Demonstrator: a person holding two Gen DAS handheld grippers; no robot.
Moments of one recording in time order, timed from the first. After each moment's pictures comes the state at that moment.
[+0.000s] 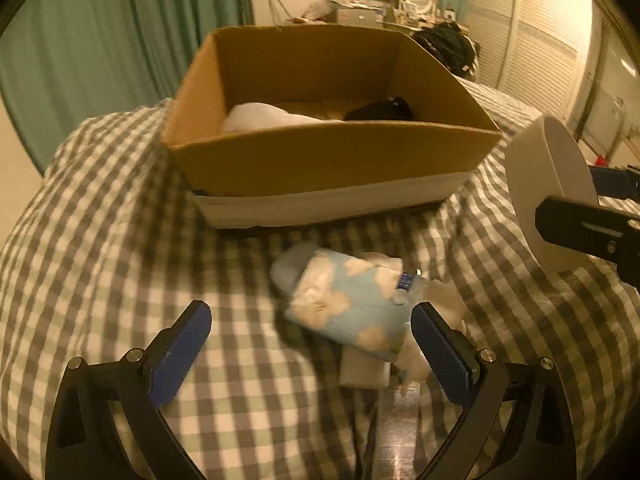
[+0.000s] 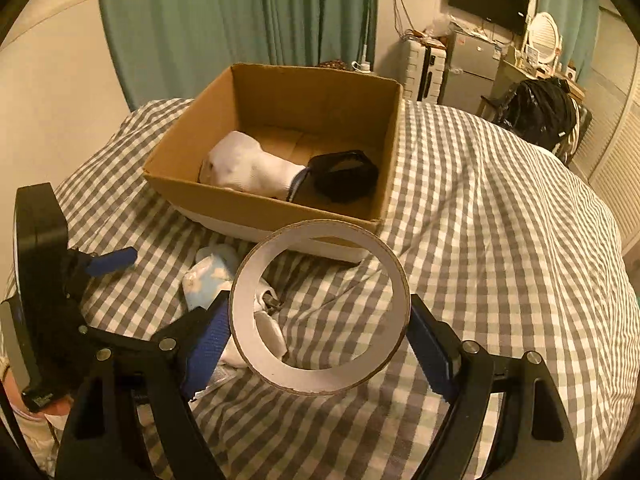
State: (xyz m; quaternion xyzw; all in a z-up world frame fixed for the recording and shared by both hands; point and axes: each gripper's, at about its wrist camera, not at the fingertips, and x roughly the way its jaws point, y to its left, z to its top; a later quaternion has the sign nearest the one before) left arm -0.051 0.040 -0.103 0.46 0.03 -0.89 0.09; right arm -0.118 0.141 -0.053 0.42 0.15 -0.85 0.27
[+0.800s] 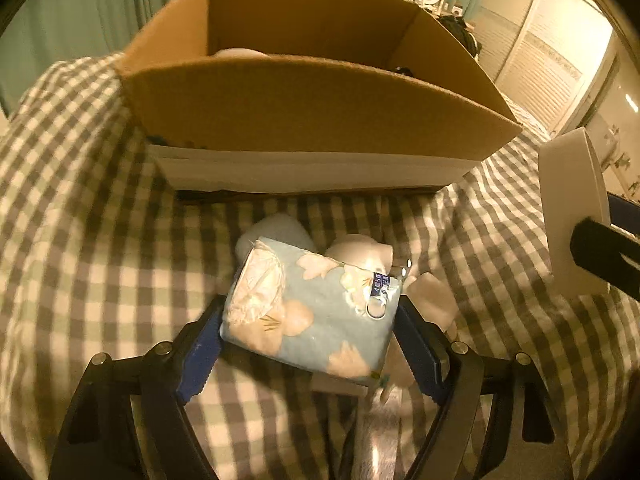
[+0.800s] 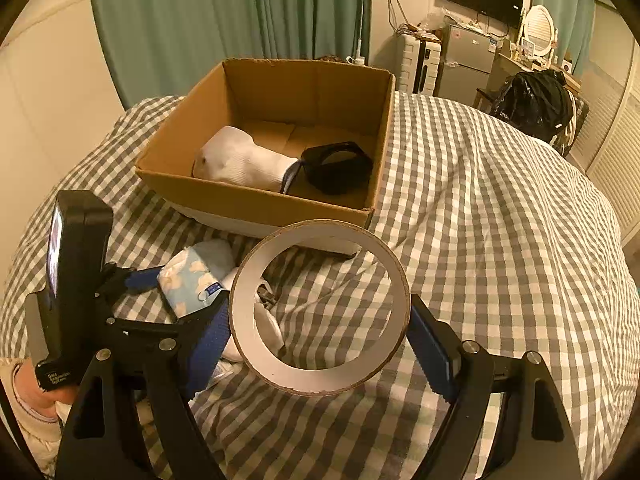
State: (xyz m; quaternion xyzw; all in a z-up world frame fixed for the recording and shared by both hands) left arm -0.056 0.025 -0.121 0.49 0.11 -0.86 0.06; right arm -0.116 0.146 -0.057 0.43 0.14 -0.85 0.27
